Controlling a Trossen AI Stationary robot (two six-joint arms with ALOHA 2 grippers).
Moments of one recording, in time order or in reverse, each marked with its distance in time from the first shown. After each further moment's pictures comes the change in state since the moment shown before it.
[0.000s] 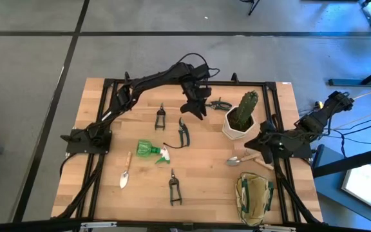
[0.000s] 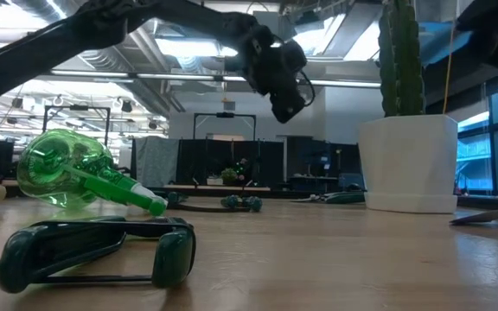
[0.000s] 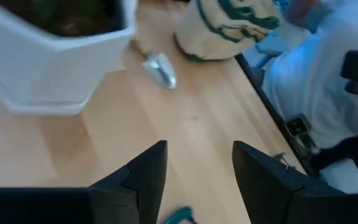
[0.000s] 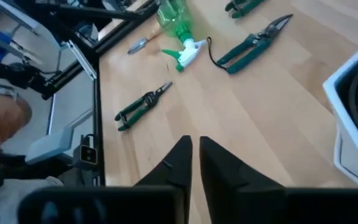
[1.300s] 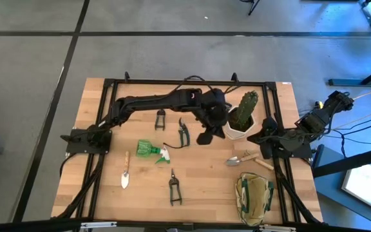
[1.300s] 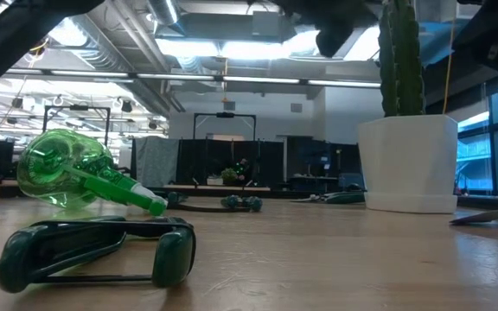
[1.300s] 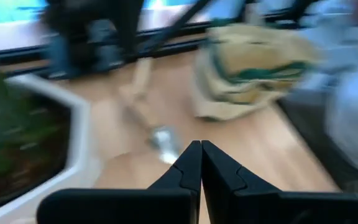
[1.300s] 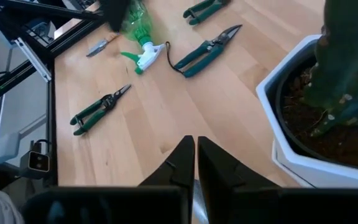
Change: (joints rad) left arm -0.333 -0.142 -0.061 0.478 -0.502 -0.422; right arm 0.000 -0.009 0.031 -0.171 0.101 0.004
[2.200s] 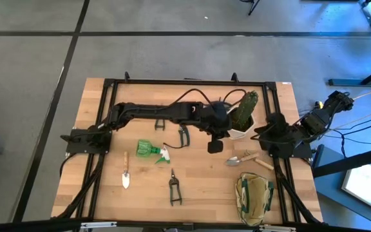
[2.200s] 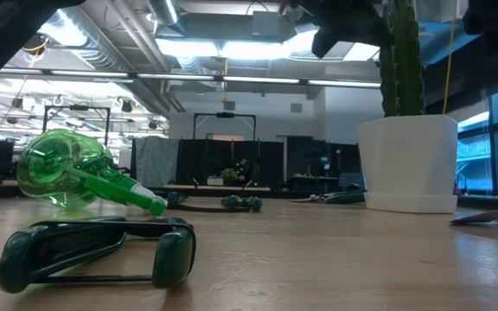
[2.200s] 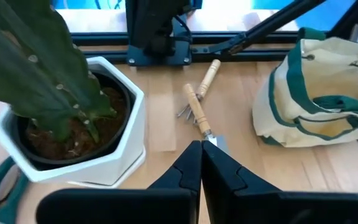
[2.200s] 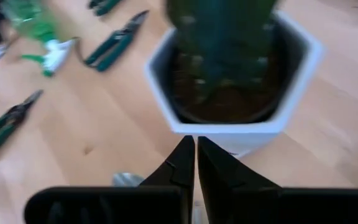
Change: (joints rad) left arm -0.101 -0.017 -0.065 0.115 -0.405 -0.218; right arm 0.000 0.000 0.000 -0.379 0.094 0.345
